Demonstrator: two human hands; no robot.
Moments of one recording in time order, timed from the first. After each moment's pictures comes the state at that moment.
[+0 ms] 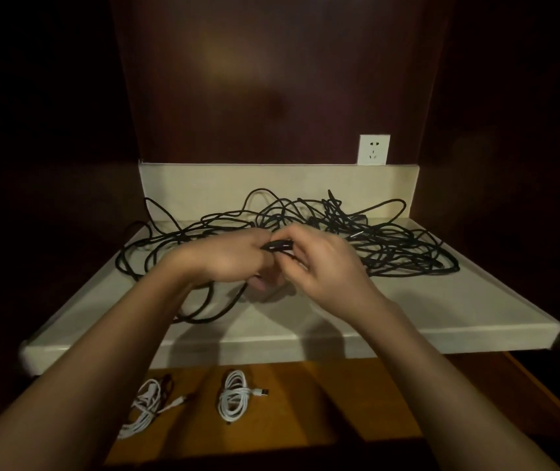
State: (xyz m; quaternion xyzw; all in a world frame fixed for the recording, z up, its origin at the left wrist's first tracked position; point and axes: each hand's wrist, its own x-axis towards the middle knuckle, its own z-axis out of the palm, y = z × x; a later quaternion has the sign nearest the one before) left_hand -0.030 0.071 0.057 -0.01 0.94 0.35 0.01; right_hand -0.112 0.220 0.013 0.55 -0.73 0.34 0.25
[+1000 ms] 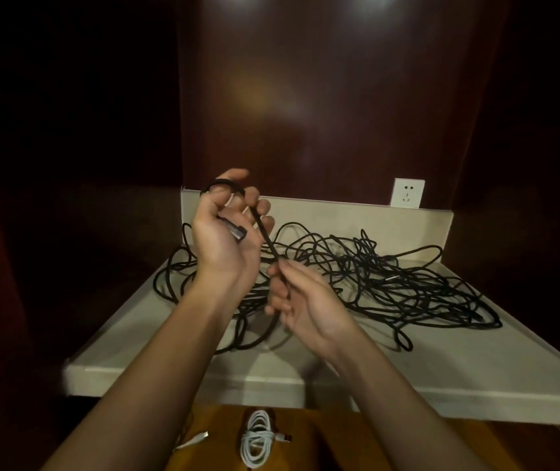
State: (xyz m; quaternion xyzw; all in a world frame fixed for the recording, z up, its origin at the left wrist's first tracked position) left_hand -0.014 0.046 0.083 0.10 0.36 0.83 -0.42; right_hand -0.084 0.139 0.012 0.37 -0.41 0.75 -0.35
